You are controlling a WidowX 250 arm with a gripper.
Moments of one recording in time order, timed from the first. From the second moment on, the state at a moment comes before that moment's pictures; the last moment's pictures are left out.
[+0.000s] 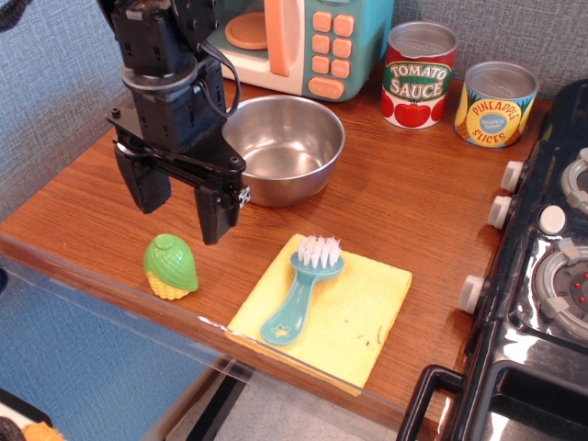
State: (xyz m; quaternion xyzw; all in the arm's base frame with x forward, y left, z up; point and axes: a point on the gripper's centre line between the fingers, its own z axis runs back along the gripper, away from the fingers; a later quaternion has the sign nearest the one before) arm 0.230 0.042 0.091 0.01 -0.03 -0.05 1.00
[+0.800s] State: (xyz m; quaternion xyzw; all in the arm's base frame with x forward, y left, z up) arm 0.285 0.021 0.093 0.00 -0.04 -0.06 1.00
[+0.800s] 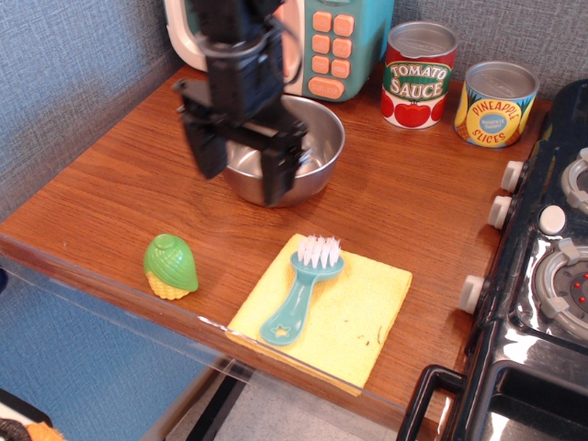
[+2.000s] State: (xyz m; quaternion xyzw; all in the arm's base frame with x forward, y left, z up) arm 0.367 0.006 0.025 0.00 -0.04 -0.02 1.00
